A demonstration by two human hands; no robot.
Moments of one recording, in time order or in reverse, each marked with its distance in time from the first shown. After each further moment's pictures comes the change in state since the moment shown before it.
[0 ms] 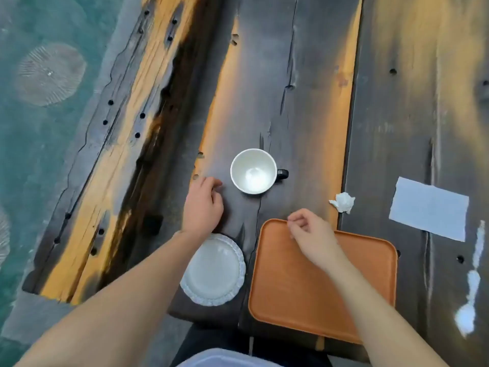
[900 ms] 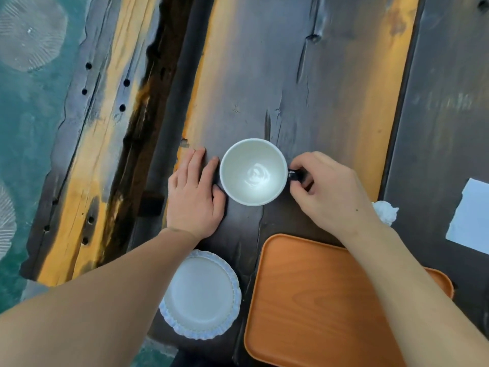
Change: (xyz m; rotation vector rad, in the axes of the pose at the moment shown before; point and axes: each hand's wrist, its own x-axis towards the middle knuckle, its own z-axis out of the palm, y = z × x) left_hand 0.035 -0.029 0.042 0.412 0.081 0.173; right_hand 0.099 -0.034 -0.026 -0.388 0.160 -0.597
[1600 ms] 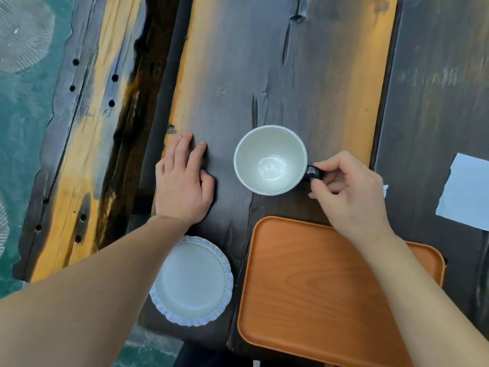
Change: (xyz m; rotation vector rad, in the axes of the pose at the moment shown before) left_hand -0.002 0.002 0.000 -0.007 0.046 0.003; right_hand -0.053 0.027 0.003 0.346 0.221 0.199
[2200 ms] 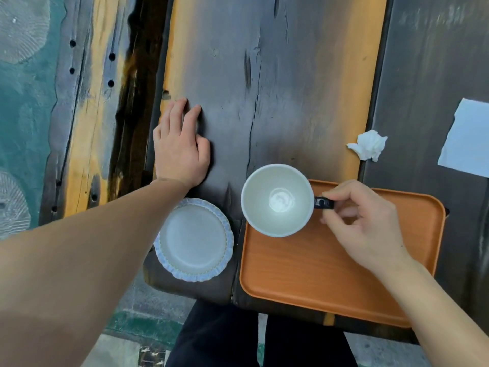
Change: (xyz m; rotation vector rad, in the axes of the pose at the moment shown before) left_hand -0.003 0.002 0.000 -0.010 0.035 -0.003; right_hand -0.106 0.024 -0.018 0.055 -0.106 0.002
